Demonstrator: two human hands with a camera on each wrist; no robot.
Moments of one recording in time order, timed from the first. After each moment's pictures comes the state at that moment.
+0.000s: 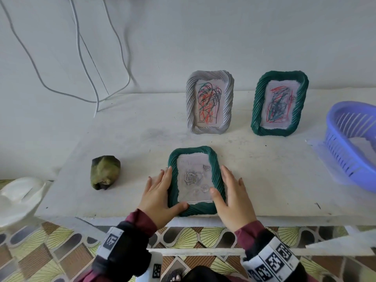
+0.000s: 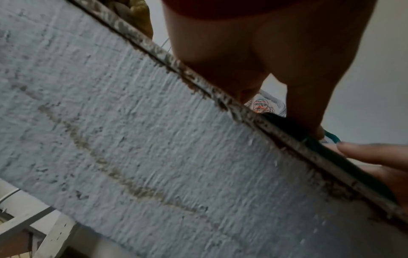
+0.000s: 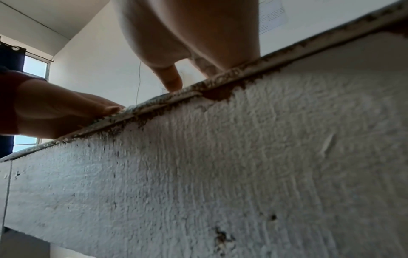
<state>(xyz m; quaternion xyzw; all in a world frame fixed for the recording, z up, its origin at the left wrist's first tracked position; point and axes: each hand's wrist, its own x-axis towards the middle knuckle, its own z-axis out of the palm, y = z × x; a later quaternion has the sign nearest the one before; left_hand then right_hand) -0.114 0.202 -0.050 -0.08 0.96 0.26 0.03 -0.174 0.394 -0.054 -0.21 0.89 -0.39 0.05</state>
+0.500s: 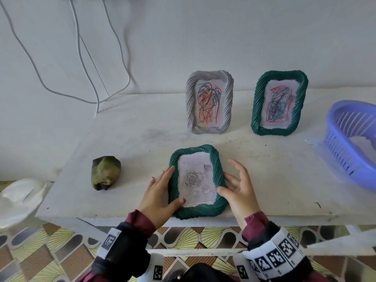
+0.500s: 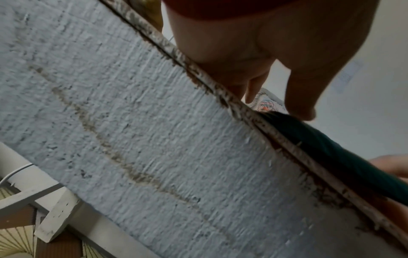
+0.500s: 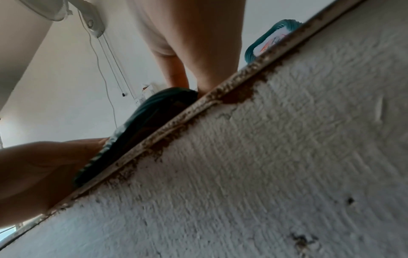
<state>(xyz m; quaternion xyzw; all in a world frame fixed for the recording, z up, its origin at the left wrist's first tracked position) -0.110 0.199 -0.058 -0.07 0.90 0.43 -0.04 -0.184 0.396 -0.044 -0.03 0.66 -0.73 0.16</state>
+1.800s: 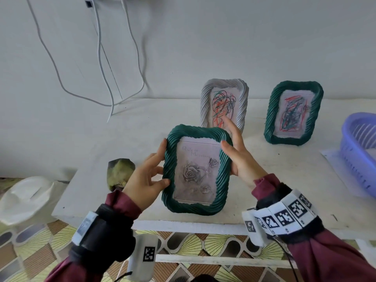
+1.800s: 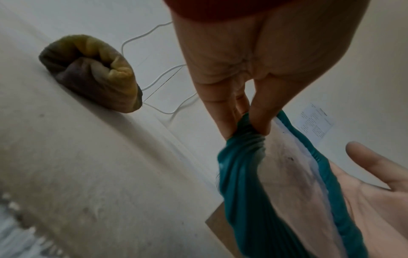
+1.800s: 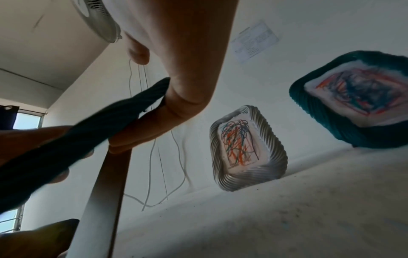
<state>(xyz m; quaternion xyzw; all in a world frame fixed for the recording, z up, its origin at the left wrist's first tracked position) -0.108 0.158 0.012 -0.03 0.79 0.61 -0.12 -0.237 0.350 0.022 -0.30 0.69 -0.64 0.17</state>
